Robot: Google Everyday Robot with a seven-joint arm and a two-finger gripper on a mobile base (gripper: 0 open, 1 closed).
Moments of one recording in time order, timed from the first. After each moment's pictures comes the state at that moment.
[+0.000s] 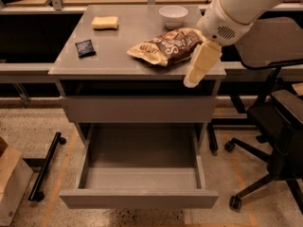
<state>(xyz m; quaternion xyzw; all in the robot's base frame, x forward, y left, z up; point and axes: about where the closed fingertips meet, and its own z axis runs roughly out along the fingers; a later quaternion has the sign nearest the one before) 0.570 -0.114 0.962 -0.60 0.76 0.01 0.27</state>
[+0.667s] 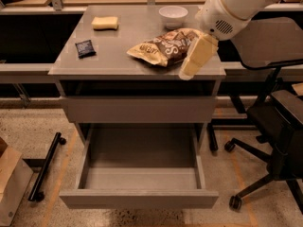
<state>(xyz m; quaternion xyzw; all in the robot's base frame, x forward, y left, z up) 0.584 -0.103 0.975 -0.59 0.75 0.02 0.30</state>
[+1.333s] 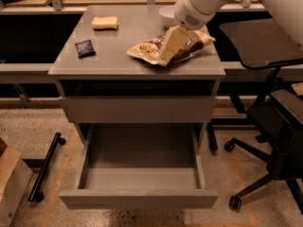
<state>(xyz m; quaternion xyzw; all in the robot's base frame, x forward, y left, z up) 0.669 -0.056 0.966 -0.59 0.73 0.00 0.34</state>
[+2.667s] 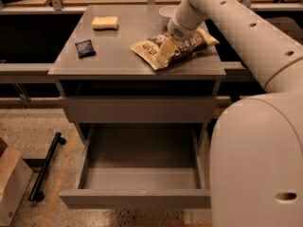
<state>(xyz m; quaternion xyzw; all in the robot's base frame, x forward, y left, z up) 0.791 -0.067 0.872 -0.53 0.79 0.00 0.31</state>
